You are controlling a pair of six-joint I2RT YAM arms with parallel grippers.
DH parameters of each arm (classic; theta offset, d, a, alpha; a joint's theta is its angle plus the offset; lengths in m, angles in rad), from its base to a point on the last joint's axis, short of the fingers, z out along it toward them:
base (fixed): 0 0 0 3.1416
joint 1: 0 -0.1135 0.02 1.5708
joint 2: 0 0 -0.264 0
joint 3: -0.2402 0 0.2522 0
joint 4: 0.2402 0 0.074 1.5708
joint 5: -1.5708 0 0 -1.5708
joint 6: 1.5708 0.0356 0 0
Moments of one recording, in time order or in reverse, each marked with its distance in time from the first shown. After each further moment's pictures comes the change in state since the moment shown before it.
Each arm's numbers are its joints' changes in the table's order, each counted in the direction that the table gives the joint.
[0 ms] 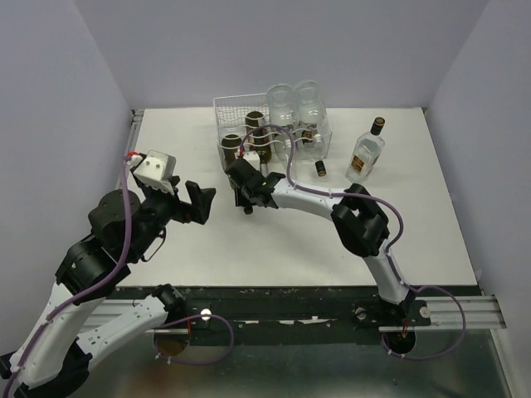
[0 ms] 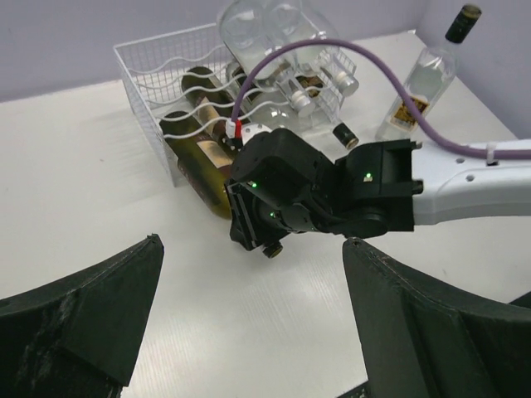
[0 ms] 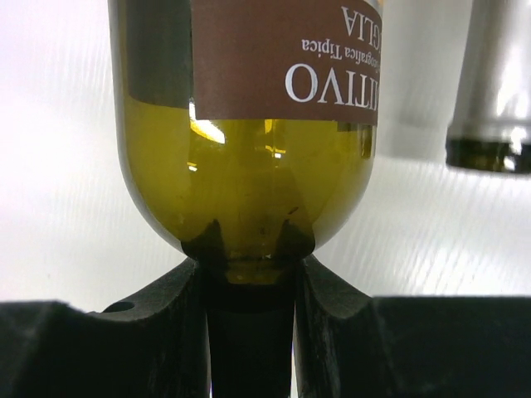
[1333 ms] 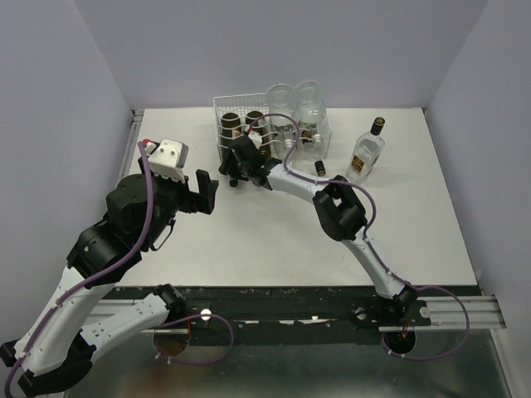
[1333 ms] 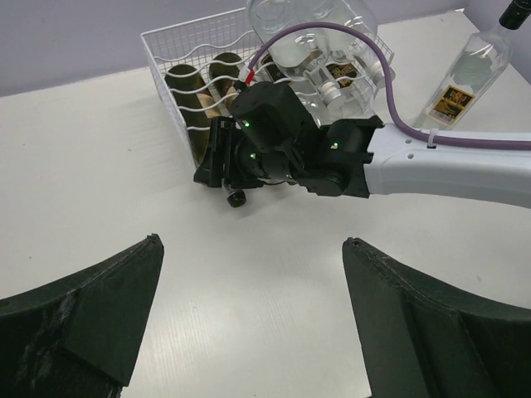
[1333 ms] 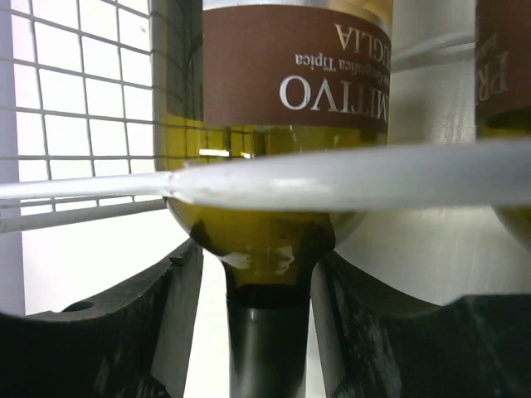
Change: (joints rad) left arm 0.000 0.100 -0.074 0.014 0.089 0.023; right arm 0.142 0.346 -0.370 -0.273 0.162 0.194
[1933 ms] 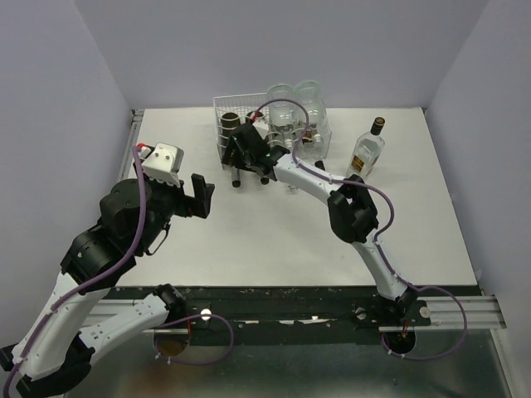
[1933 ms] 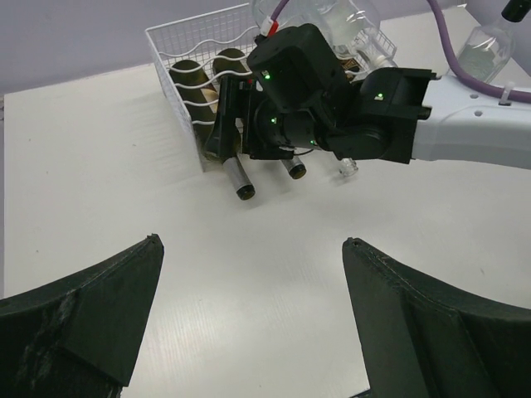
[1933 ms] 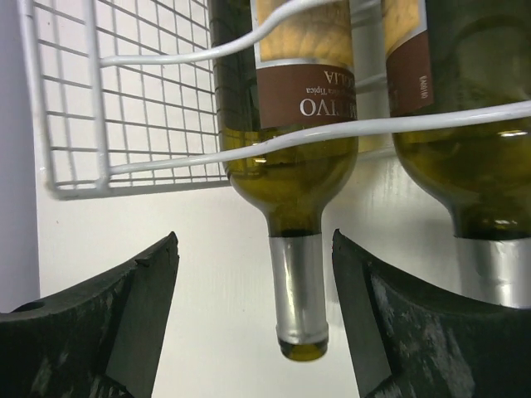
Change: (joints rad) left arm 0.000 -0.025 -0.001 0.039 0.000 0.004; right arm -0.004 -0.119 -0.015 0.174 -0.083 -0.005
